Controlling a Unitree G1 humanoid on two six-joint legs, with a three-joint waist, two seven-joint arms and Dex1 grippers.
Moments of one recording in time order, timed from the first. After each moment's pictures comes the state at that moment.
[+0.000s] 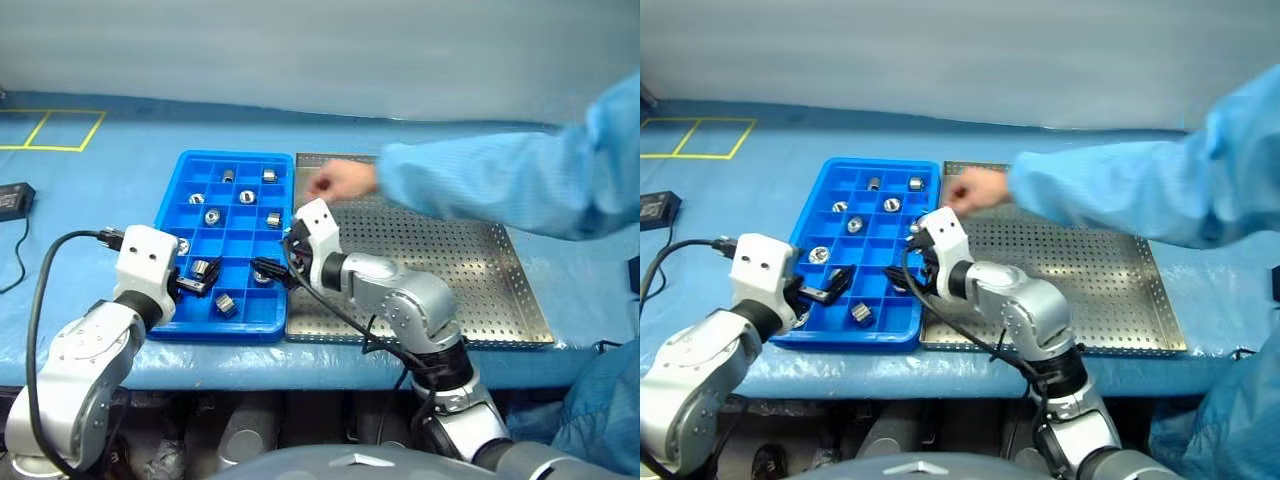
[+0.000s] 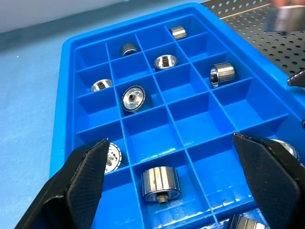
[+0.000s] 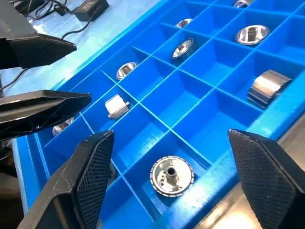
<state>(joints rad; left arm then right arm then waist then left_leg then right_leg) 0.07 0.47 0.25 -0.89 -0.33 1.10 -0.25 -0.43 -0.07 0.23 -0.35 0.44 1.08 0.33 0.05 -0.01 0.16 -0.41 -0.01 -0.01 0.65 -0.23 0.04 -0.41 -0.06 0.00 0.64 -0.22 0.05</state>
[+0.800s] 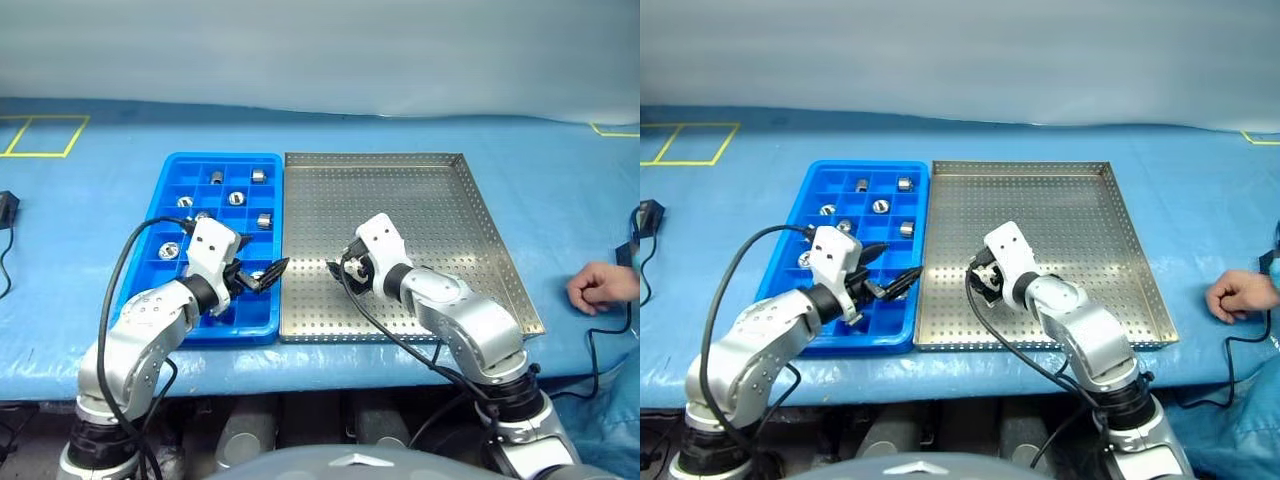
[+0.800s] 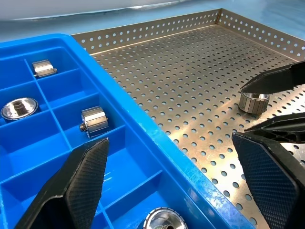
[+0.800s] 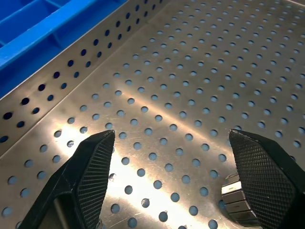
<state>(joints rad) -0.06 0.42 0.02 -0.62 -0.40 0.84 -0.45 -0.29 -0.31 0.24 -0.49 0.24 1.07 0.18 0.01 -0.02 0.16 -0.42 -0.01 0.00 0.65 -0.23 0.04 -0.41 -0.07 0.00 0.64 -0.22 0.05</state>
